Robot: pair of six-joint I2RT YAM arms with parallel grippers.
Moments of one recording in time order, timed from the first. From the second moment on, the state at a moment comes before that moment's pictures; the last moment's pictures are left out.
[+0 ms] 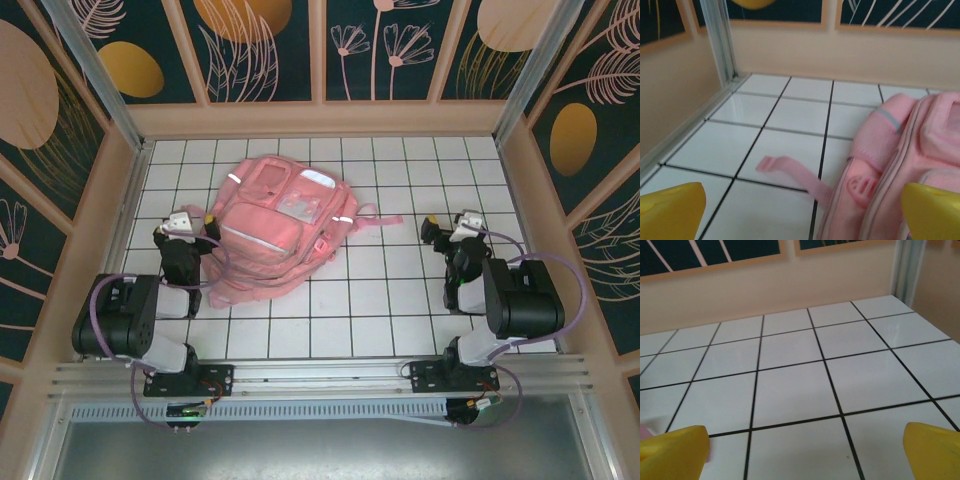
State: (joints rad) left arm -0.03 1.51 0.21 1.12 -0.21 -0.08; right arm -0.04 1.56 0.20 1.20 0.00 0.11
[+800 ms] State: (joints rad) left arm -0.03 1.53 0.22 1.17 -0.19 -0.08; right arm -0.04 1.56 0.21 1.20 -0.03 0.11
